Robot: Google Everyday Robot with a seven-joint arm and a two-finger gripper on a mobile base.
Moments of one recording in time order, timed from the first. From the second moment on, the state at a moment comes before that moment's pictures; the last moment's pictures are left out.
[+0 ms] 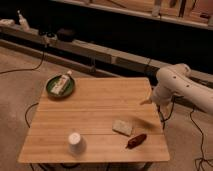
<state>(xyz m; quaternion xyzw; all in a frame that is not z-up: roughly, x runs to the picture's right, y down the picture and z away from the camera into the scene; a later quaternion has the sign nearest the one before) 0.277 0.116 0.764 -0.27 -0.18 -0.46 0.83</state>
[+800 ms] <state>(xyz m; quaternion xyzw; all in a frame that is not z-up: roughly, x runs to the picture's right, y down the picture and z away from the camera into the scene) 0.271 0.120 0.762 -0.27 -0.19 -0.46 0.82</state>
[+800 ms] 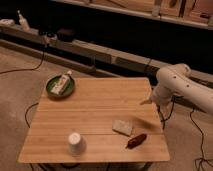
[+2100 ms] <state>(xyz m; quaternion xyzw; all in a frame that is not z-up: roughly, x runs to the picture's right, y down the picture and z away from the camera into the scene) 0.267 0.192 0.739 -0.36 -0.20 -0.46 0.79</state>
